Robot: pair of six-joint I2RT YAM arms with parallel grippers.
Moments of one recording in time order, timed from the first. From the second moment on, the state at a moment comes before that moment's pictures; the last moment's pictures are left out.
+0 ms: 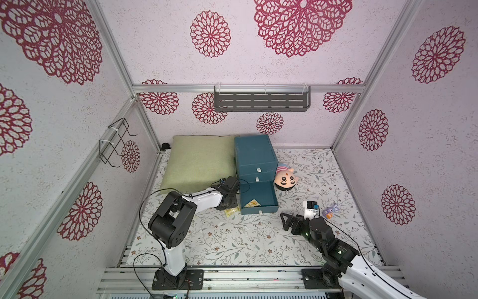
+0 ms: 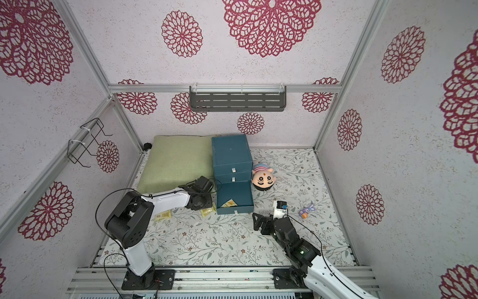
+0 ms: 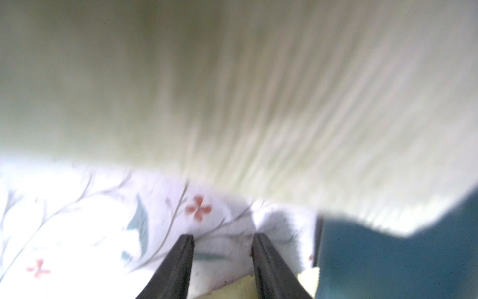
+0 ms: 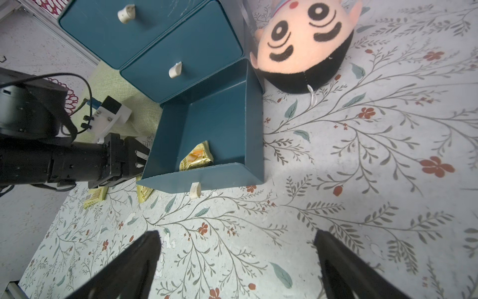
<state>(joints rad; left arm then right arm) -0.59 1.82 1.05 -0.43 -0.14 -0.76 0.72 0.53 0.22 -0.16 0.21 0.71</state>
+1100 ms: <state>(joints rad) -0.90 1.52 0.72 -0.38 -0.17 -1.03 0.77 0.76 0.18 0.07 -0.14 0.65</state>
